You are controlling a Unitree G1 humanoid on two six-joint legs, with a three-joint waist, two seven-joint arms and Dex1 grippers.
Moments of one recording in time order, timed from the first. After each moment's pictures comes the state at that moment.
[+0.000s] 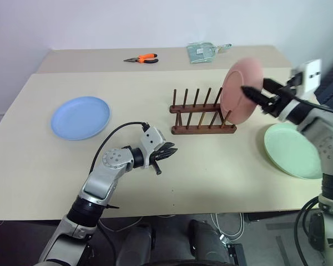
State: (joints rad) left arm -0.37 0.35 -0.26 -0.12 -0.16 0.43 -0.76; right arm -0.53 -0.76 -0.33 -0.07 0.63 0.66 0.55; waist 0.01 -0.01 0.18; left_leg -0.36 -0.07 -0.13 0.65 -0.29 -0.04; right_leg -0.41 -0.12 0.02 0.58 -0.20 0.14
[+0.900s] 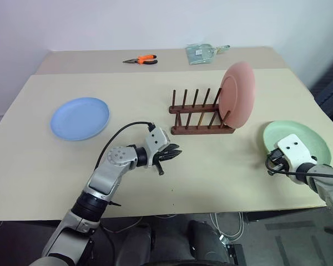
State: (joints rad) left arm -0.41 0.35 -0.30 -0.05 -0.16 0.38 -0.80; right arm 0.01 -0.90 -0.17 -0.22 0.19 0.70 0.47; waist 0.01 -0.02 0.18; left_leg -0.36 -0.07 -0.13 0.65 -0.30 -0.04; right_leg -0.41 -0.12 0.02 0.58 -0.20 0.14
